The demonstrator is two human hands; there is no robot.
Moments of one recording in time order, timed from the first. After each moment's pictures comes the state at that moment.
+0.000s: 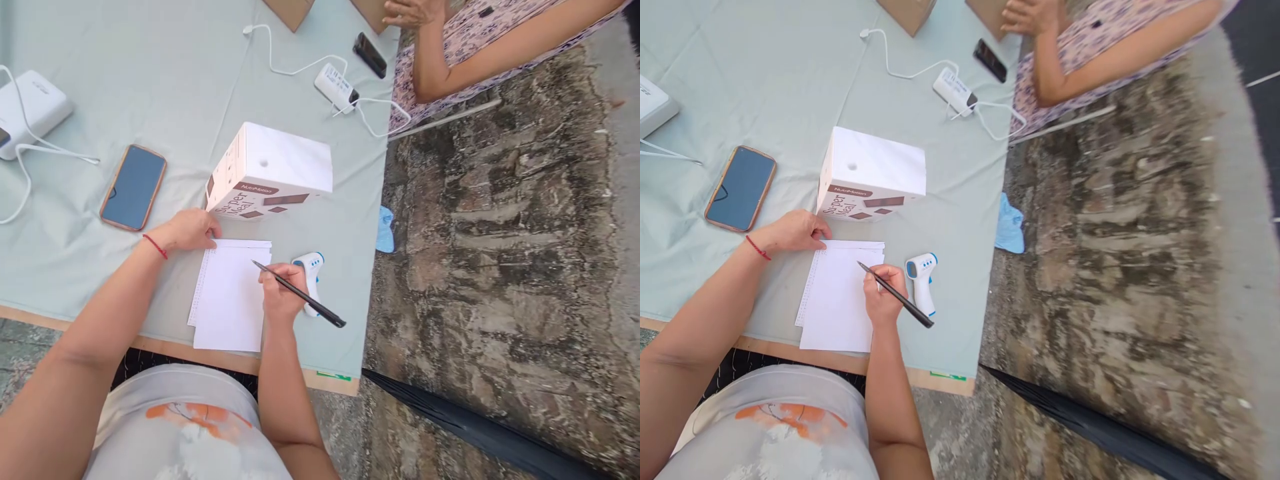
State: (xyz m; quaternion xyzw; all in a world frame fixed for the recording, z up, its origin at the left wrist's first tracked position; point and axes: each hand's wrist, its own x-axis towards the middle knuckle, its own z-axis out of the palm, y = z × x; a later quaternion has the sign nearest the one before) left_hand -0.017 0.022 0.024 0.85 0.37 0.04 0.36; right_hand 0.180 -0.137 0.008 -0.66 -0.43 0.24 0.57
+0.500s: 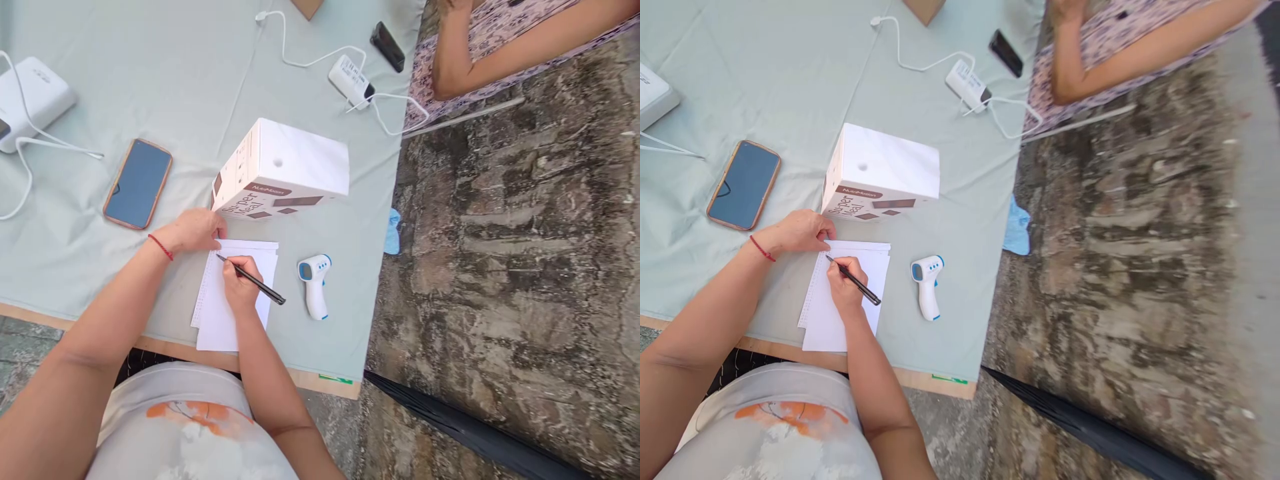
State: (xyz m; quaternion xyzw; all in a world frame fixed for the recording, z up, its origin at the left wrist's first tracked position) left_hand -0.012 0.017 0.026 0.85 0.39 0.00 0.35; right_hand 0.120 -0.118 -0.010 -0.70 -0.42 0.32 0.48
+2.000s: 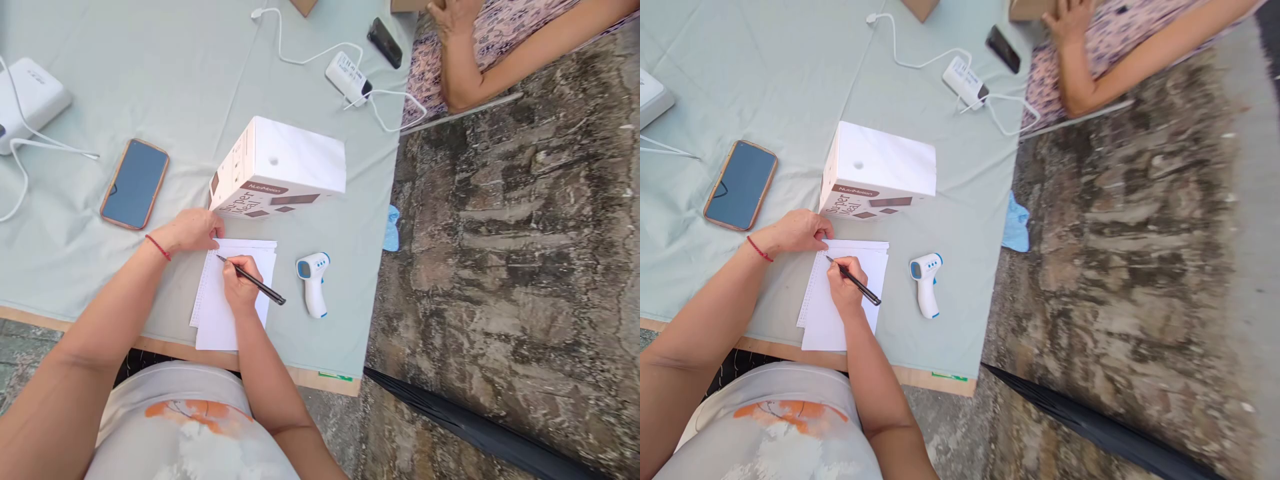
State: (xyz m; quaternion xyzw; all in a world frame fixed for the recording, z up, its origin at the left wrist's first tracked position) left_hand -0.011 0.017 0.037 0.86 0.39 -0.06 0.33; right_hand 0.122 -0.120 -0.016 -0.70 -0.45 0.28 0.48
